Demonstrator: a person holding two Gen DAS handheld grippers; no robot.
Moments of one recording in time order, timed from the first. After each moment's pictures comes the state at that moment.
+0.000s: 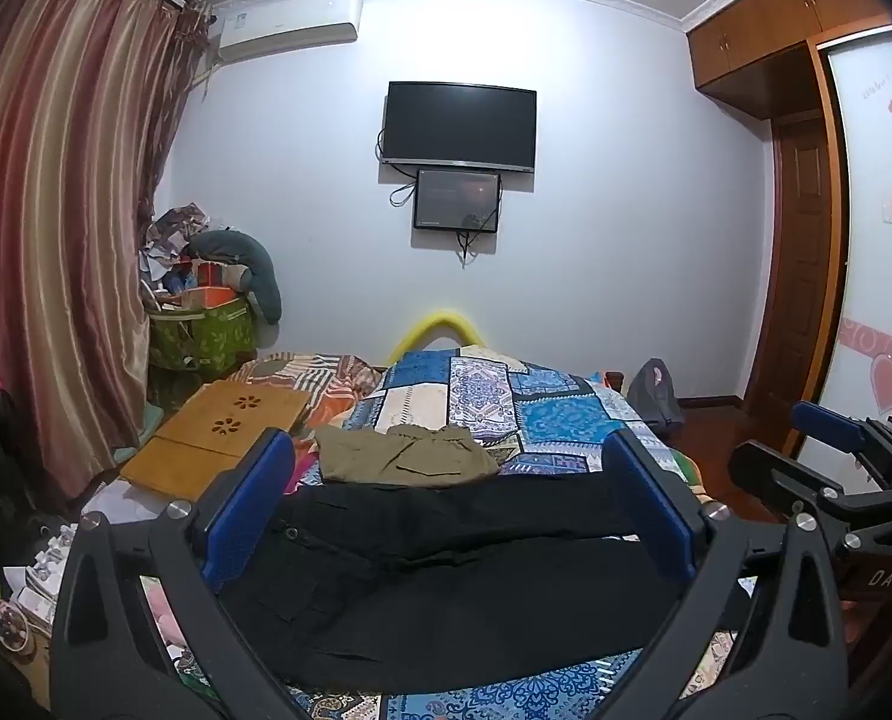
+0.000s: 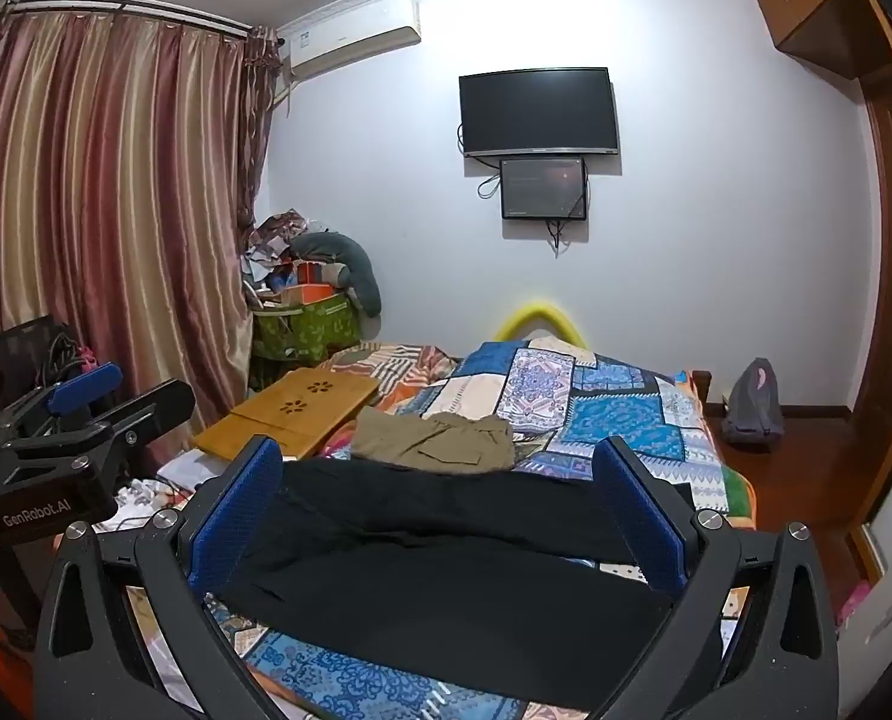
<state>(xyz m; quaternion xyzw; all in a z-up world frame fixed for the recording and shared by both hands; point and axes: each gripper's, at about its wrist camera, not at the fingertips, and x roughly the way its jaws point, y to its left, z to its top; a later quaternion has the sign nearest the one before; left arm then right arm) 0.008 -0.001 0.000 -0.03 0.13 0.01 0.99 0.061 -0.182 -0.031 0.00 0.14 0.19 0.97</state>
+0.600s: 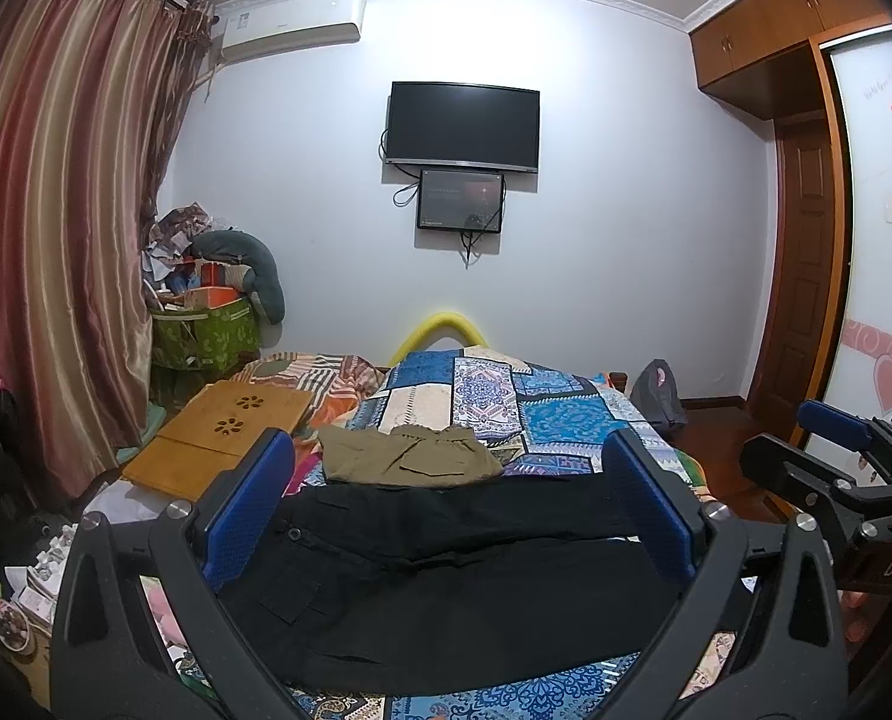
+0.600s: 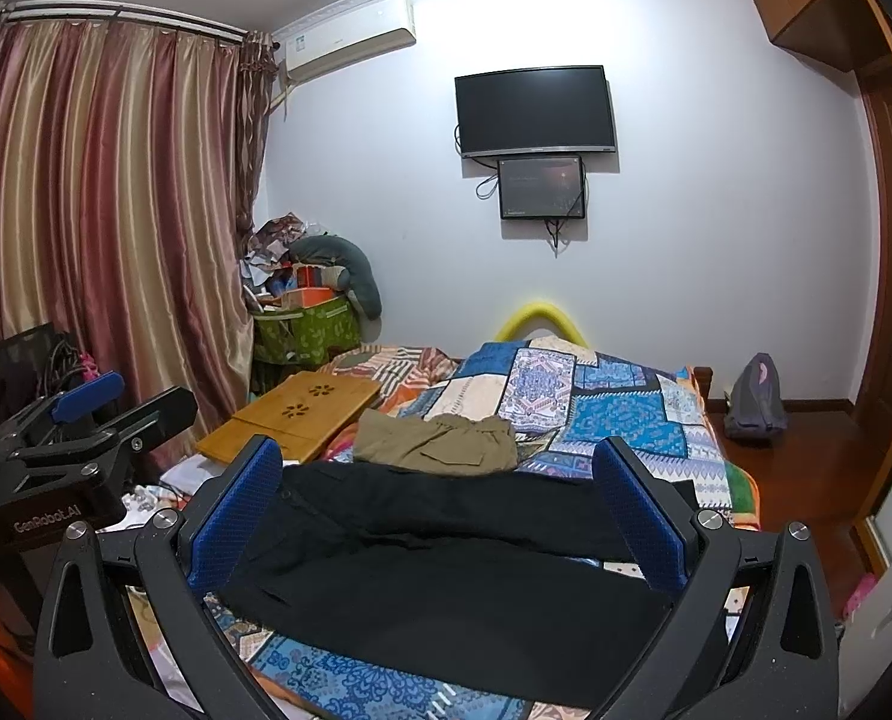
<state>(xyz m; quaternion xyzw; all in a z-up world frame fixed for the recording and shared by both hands) 0.003 0.005 -0.004 -0.03 0.12 0.01 0.99 0.060 -0.185 -0.038 0.01 0.14 0.19 0.97</state>
